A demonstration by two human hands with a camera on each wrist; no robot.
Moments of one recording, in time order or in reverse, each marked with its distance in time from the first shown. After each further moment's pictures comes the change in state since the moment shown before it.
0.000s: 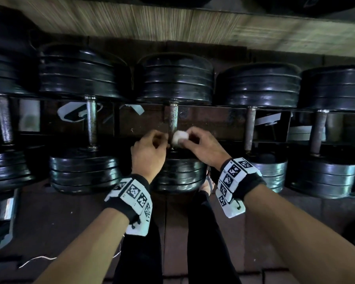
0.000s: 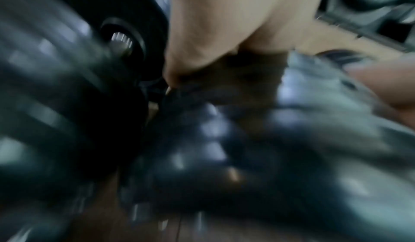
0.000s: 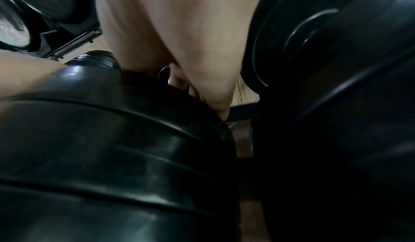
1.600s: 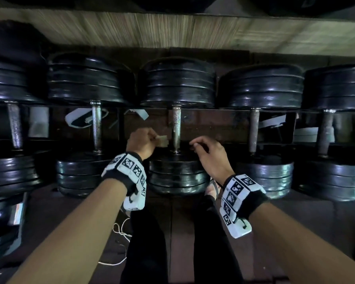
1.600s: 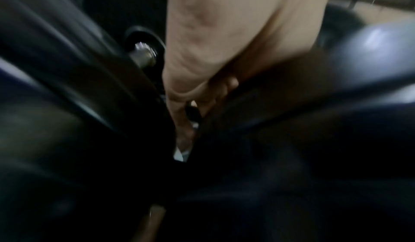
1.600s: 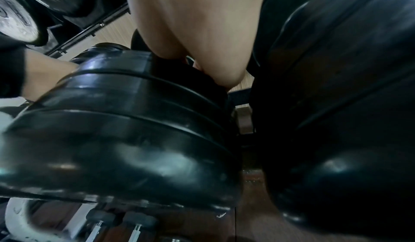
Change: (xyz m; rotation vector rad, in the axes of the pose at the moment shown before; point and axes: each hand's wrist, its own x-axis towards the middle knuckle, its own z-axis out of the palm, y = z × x) left_hand 0.061 -0.025 -0.014 0.242 -0.232 -0.099; right_hand -0.019 0.020 0.014 0.045 0.226 -0.009
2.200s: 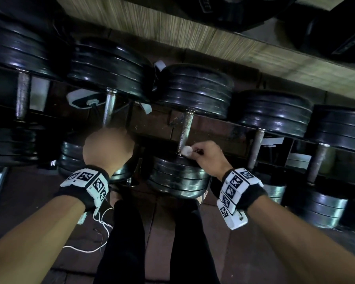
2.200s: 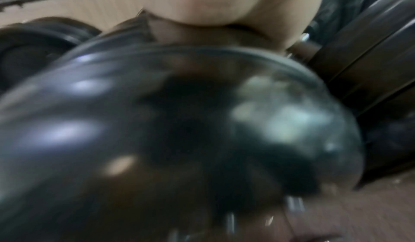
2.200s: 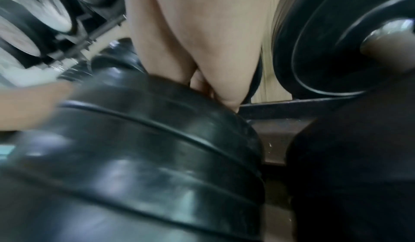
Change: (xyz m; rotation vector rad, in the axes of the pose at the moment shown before) left_hand -0.067 -0.050 -0.058 0.565 0.409 0.098; right_hand 0.024 -0.034 -0.001 -0.363 -0.313 -0.025
